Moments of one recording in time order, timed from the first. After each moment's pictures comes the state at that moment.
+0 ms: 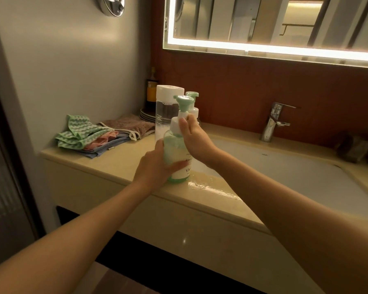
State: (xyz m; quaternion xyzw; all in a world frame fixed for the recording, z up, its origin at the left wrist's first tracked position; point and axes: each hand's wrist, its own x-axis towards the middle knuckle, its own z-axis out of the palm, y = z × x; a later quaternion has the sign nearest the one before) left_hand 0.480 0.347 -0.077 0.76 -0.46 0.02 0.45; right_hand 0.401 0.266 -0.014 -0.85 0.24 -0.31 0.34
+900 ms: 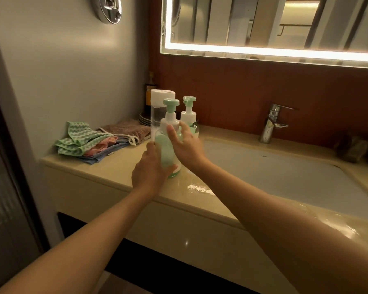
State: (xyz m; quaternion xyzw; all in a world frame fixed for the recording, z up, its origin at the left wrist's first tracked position) left_hand 0.486 0.336 -0.083 0.82 -0.39 0.09 0.41; right_hand 0.416 0.268 -0.025 -0.85 0.28 -0.34 0.29
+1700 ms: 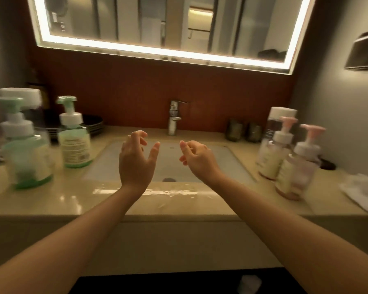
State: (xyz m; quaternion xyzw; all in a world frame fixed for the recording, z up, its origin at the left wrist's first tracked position) left_hand 0.306 0.225 -0.064 0.61 -0.50 0.18 0.59; right_hand 0.162 0.183 -0.033 -0.78 0.42 -0.41 0.23
